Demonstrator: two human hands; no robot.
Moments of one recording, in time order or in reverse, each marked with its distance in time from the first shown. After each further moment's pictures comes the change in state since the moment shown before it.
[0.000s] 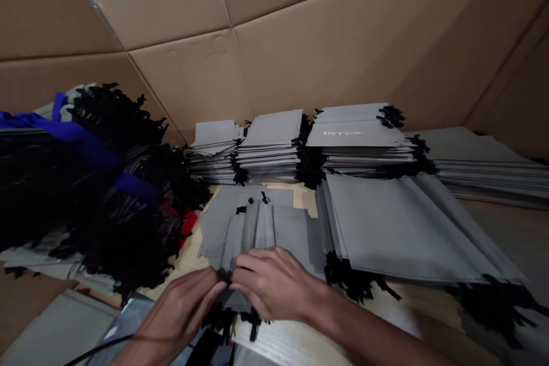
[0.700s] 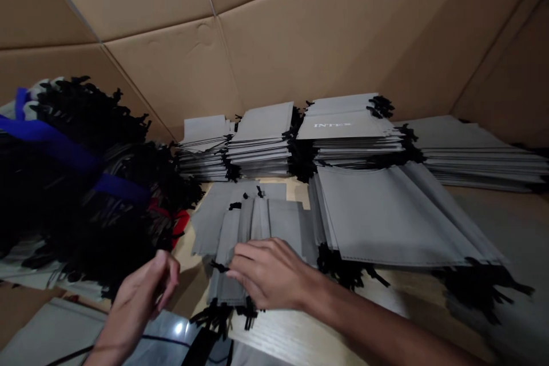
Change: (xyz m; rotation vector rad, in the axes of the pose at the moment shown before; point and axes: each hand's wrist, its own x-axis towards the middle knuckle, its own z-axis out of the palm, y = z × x) left_hand -0.003 -0.015 -0.020 -0.444 0.261 -0.512; right_hand -0.004 0.004 -0.002 0.038 0.074 0.056
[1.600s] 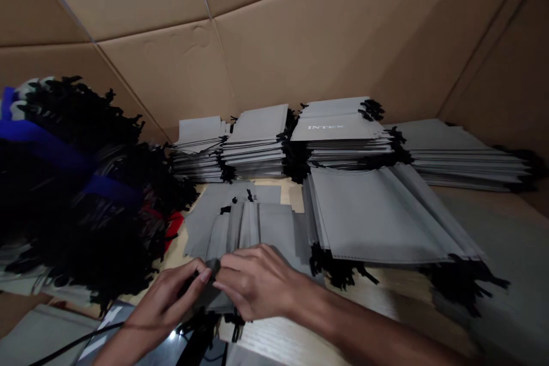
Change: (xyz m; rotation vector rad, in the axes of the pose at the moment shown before) left_hand 0.013 0.018 0.026 0.472 -0.292 0.441; right_hand 0.004 -0.010 0.007 -0.025 0.030 -0.036
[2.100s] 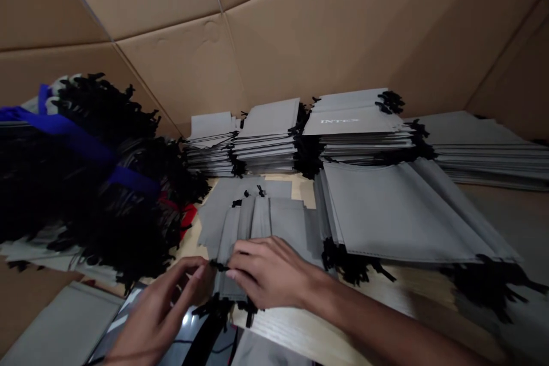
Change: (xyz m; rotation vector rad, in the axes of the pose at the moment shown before) left_hand -0.044 0.009 -0.008 -0.069 0.200 -0.269; right_hand -0.001 -0.005 -0.013 0.153 -0.092 0.130
